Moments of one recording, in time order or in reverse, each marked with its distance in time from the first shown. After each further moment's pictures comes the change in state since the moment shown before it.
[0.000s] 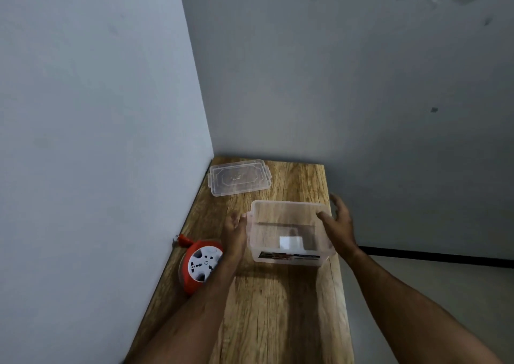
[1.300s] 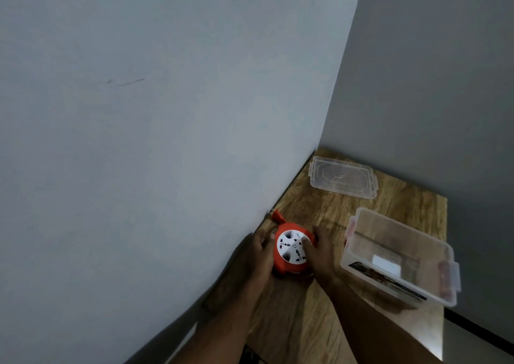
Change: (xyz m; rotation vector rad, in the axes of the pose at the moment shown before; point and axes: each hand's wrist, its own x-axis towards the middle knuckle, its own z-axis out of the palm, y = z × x) left_hand -0.034 -0.078 -0.156 0.027 0.291 -0.143; right_hand -0.123 -0.002 0.243 -0.171 -0.467 0.068
